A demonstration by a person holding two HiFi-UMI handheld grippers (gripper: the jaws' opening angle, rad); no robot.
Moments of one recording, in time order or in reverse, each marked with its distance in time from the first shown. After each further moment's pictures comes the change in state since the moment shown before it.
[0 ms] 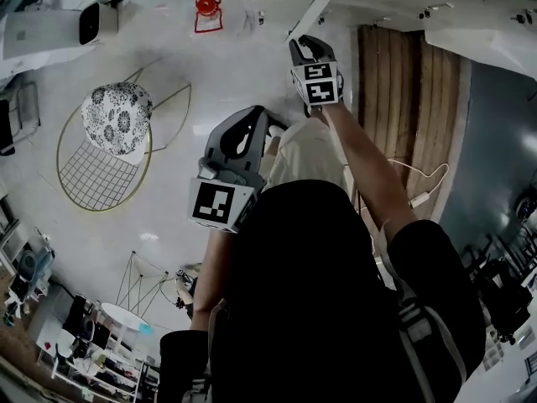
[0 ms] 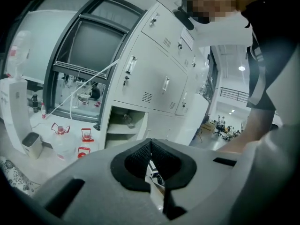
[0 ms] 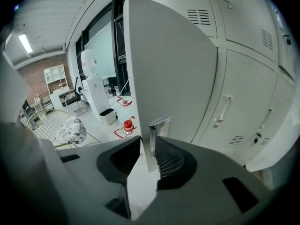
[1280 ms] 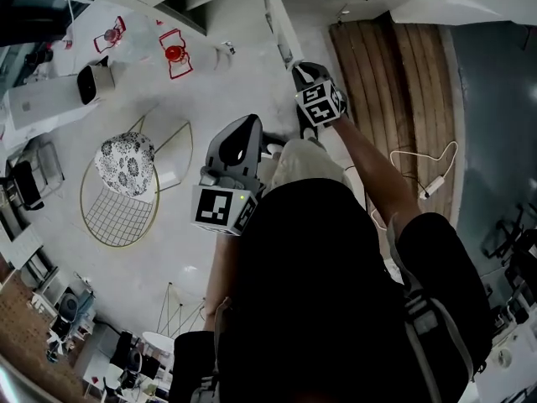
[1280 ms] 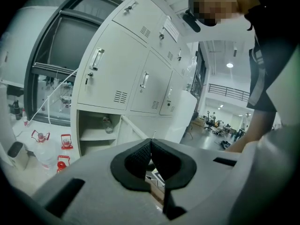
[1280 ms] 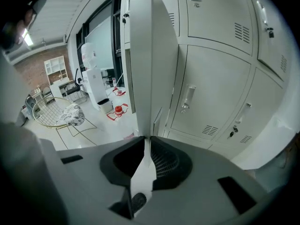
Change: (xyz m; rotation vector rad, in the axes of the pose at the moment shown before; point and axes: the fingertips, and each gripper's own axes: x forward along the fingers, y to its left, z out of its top) left arm 0.075 -0.111 0.023 0.104 0.001 -0.119; right arm -0.089 -0.115 -0.062 -0.063 0.085 -0.020
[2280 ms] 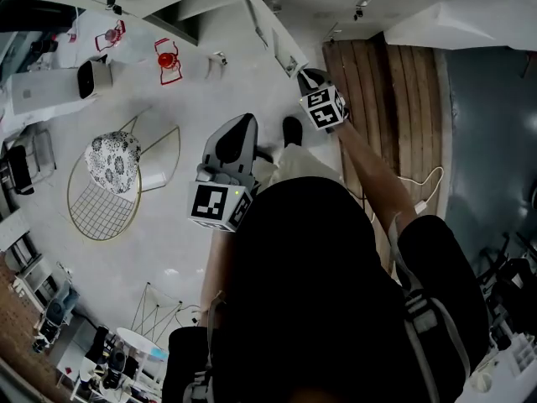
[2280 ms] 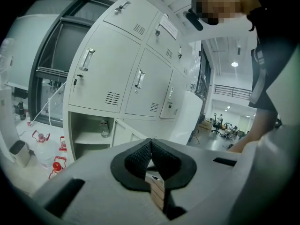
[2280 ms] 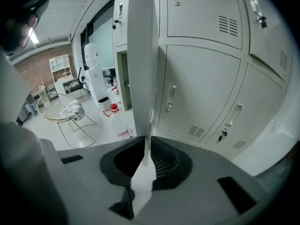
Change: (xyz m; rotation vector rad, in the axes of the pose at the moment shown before) left arm 0.052 -0.045 0.010 0.001 -0.055 0.066; right arm -0.021 -0.083 -0.014 -0.054 -0.009 0.023
